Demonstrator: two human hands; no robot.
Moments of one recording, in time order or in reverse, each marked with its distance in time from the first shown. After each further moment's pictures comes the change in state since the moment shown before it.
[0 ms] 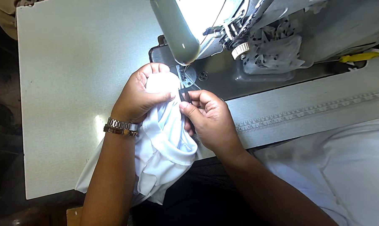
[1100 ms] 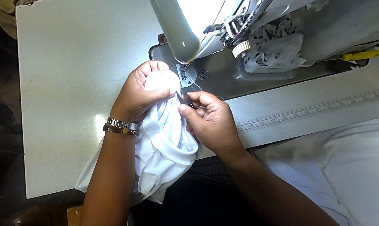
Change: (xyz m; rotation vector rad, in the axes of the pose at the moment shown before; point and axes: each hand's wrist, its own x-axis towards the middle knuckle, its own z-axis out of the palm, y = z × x) left_hand 0.000 0.000 0.000 -0.025 0.010 0.022; right_hand -0.004 0.003 -0.003 -0.120 -0.002 -0.084
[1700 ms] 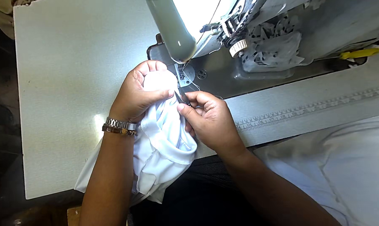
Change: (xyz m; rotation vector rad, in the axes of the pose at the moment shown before) left_hand 0.001 -0.002 0.001 0.009 0.005 -0.001; right_hand 0.003 -0.001 -0.003 0.017 -0.035 0.070
